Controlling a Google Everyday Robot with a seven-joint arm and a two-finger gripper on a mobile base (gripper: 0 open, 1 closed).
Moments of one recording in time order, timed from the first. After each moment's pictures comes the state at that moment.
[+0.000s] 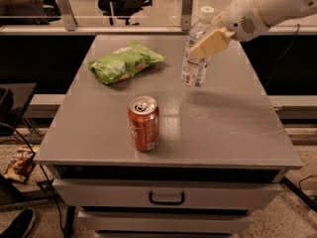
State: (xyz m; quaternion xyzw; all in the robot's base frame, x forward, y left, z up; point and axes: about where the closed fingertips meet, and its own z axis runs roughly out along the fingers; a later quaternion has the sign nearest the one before) arm 0.618 -0.114 0.988 -0.52 0.75 0.16 0.39
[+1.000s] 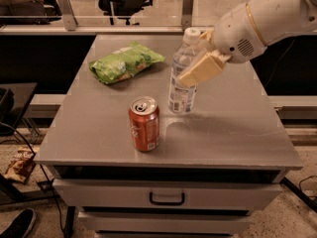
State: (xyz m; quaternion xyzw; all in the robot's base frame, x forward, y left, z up) arm 0.530 -0.073 0.978 -0.60 0.68 0.19 0.36
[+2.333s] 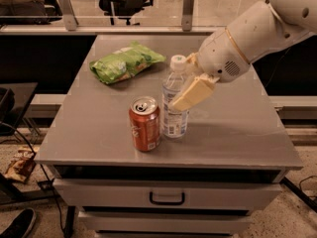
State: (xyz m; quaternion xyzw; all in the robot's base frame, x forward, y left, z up) arm 0.503 -0.050 0.934 -0.66 0.65 0.22 0.30
